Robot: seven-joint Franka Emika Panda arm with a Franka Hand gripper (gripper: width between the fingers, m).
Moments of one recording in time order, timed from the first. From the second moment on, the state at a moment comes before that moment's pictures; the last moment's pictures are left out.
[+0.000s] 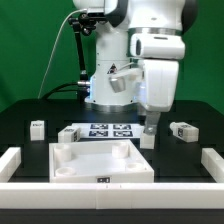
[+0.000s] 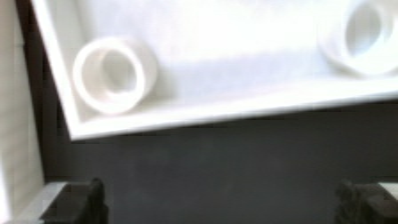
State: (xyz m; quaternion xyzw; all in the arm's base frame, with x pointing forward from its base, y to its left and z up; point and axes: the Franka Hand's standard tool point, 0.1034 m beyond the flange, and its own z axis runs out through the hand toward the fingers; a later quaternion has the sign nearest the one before) arm 0.536 0.029 0.075 0.69 0.72 0.02 0.06
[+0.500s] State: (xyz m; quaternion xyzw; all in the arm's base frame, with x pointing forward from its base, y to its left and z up) arm 0.535 0.004 0.071 0.67 0.74 0.01 0.05
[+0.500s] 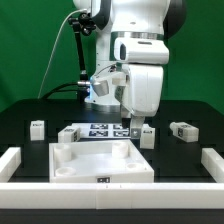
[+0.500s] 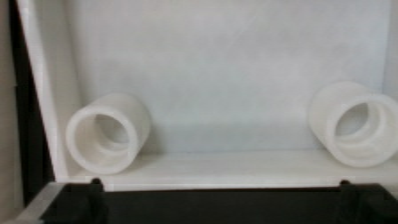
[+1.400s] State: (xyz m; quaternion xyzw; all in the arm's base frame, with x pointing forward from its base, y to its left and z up) arm 0.495 -0.064 0.037 0.65 0.76 -0.01 0.03
